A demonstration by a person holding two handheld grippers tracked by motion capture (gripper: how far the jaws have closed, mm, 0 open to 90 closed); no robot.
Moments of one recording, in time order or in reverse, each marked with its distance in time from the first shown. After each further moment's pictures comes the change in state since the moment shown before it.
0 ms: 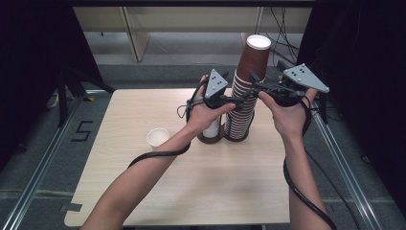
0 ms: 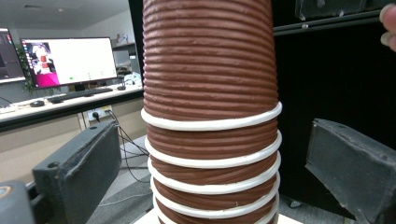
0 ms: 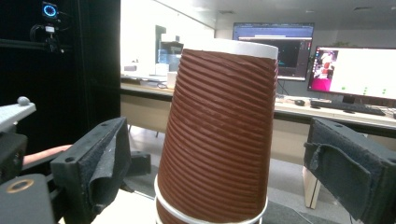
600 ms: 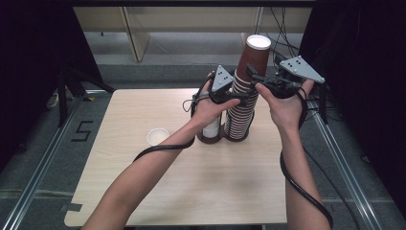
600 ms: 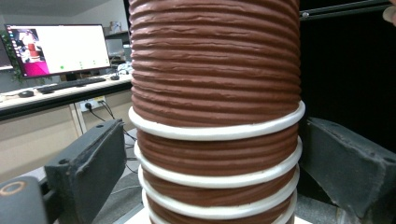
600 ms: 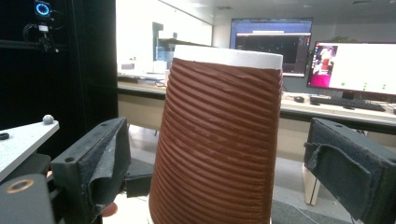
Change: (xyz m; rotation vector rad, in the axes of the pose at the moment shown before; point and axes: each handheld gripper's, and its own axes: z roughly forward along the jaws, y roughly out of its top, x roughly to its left) left arm 0.003 0.001 0.021 0.040 -0.027 -0.016; right arm -0.002 0.006 0.018 0.010 -0.007 0.010
